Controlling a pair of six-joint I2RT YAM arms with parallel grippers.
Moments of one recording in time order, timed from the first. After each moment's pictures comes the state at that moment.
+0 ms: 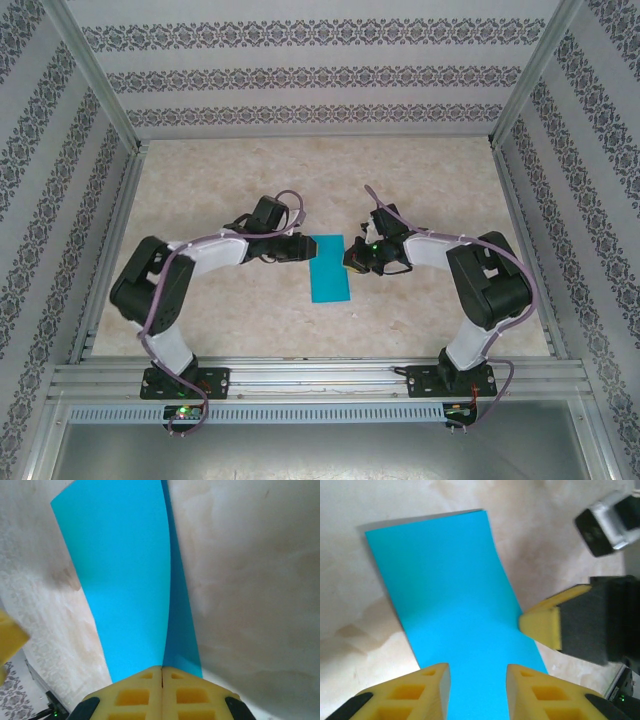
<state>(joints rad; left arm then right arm) -0.50 1.69 0.96 -0.15 0.49 -0.53 0.39 1.72 0.83 -0.18 -0.60 0.79</state>
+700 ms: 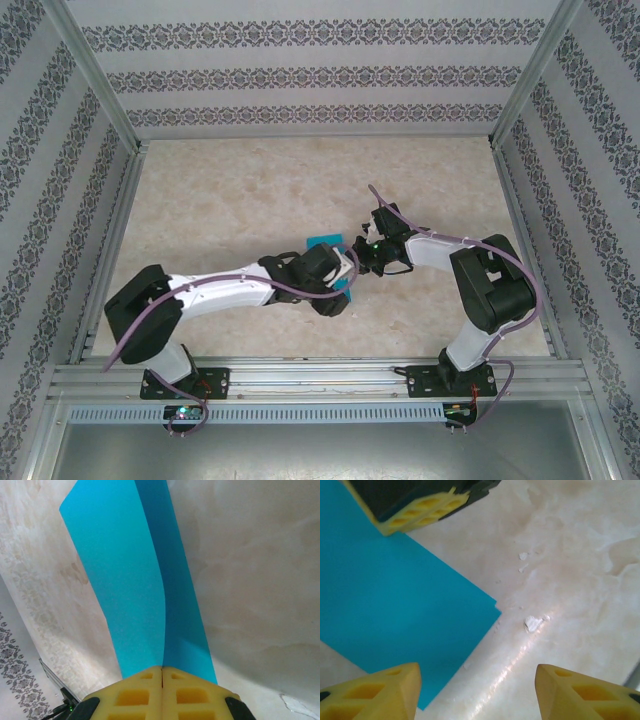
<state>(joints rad) -0.98 1.63 1.02 -0.40 0.04 -0.21 0.39 1.70 0.83 -0.21 -0.62 0.84</state>
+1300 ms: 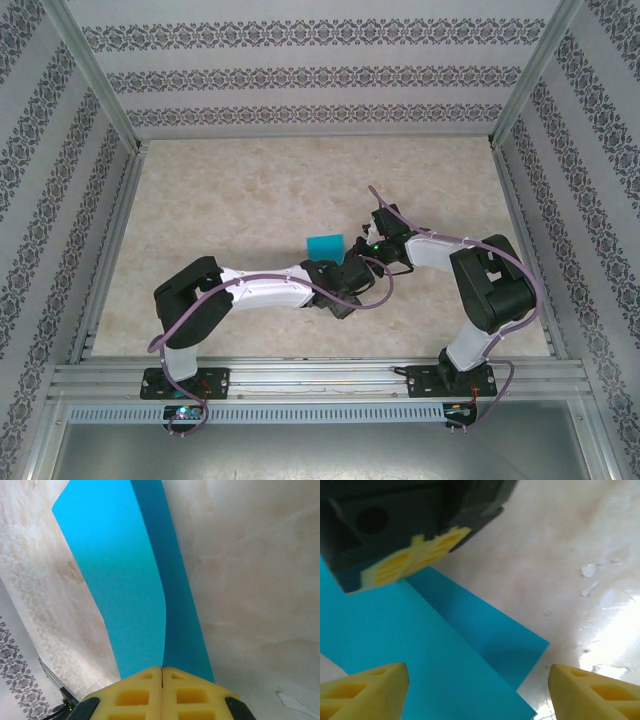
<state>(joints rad) -1.07 1.87 1.22 -0.52 -0.28 -0.11 0.39 1.70 0.83 -0.21 -0.62 0.84</state>
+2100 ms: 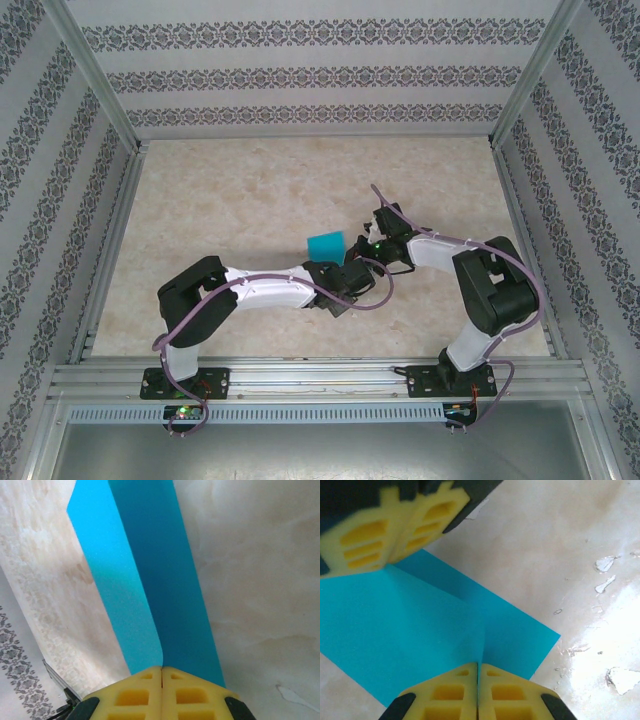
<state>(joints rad) -1.07 1.89 1.21 -0.51 -0.28 -0.12 0.38 1.67 0.82 -0.21 -0.62 0.85</state>
